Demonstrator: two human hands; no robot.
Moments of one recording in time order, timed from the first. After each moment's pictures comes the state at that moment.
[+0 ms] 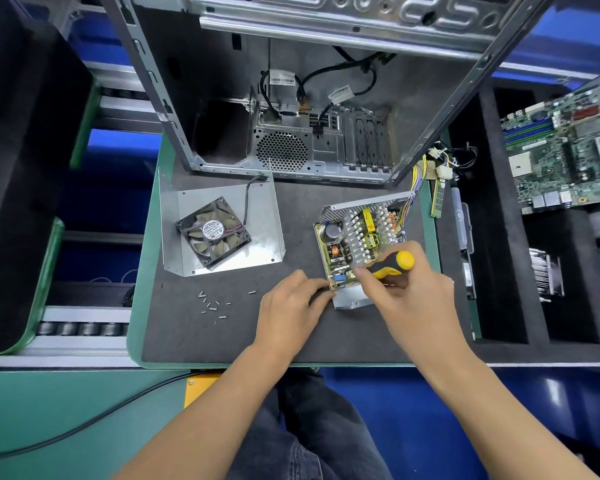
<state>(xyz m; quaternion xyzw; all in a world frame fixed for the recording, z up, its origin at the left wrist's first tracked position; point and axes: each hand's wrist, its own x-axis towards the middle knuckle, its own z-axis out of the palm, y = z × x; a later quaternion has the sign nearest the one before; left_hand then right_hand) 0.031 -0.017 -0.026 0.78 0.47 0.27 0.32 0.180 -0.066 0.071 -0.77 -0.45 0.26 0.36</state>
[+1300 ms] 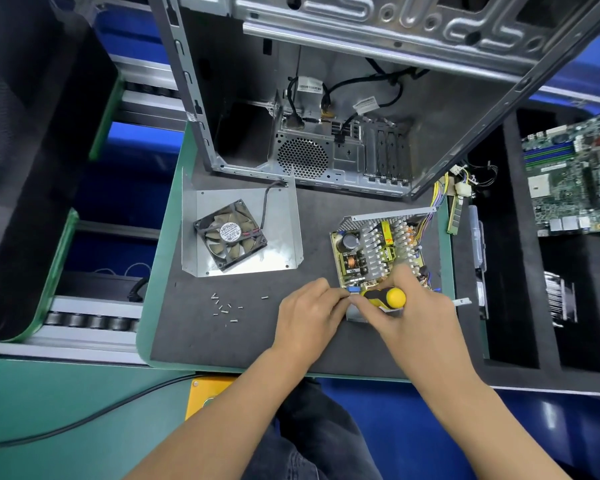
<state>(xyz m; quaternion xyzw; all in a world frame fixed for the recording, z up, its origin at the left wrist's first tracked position) 0.039 -0.015 -0.032 0.80 0.44 0.33 0.23 0.166 -0.063 0.075 -0.78 -0.57 0.15 0.22</state>
